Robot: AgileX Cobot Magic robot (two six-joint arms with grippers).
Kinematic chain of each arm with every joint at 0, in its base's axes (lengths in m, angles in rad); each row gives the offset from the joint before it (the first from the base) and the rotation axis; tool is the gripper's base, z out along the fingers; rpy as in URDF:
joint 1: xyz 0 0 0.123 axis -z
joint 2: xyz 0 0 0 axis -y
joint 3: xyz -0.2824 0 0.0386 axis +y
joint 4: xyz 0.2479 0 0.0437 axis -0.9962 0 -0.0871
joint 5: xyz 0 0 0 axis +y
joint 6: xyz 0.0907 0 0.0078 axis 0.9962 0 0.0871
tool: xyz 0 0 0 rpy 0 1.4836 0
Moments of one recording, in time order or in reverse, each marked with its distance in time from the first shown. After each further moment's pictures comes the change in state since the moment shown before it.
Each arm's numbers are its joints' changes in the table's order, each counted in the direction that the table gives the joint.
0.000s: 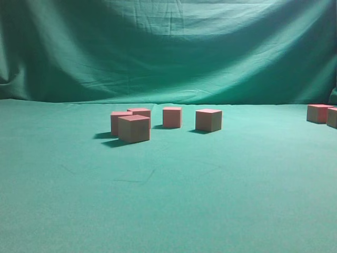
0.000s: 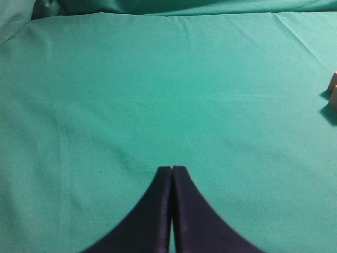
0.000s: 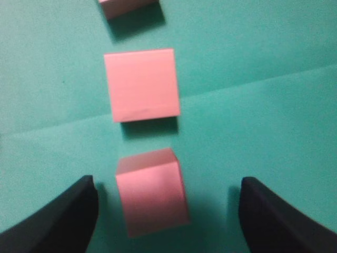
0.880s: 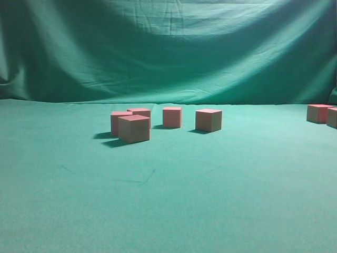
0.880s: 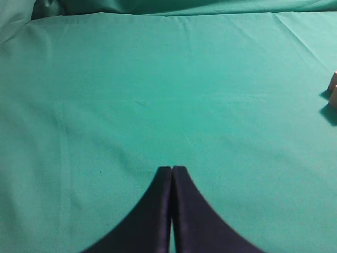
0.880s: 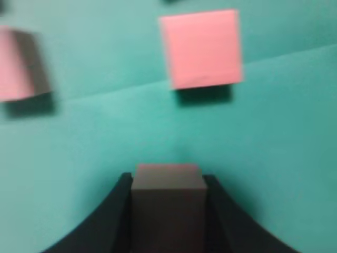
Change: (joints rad) left arm 0.000 0.000 0.000 0.000 0.000 0.000; right arm -0.014 -0.012 -0.065 -0.155 0.146 -0.088
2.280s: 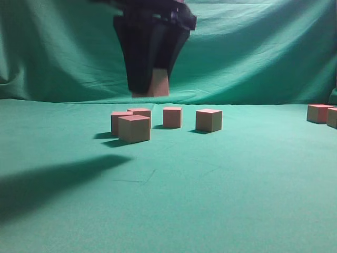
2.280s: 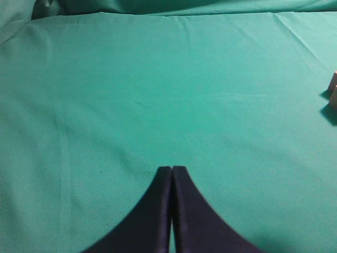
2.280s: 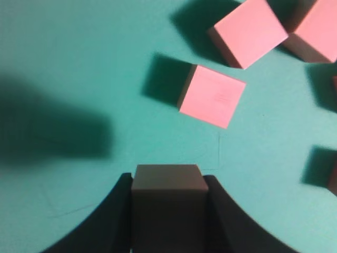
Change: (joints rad) left arm 0.000 0.000 0.000 0.000 0.000 0.000; right arm -0.921 -0.135 -0.394 -0.035 0.229 -0.350
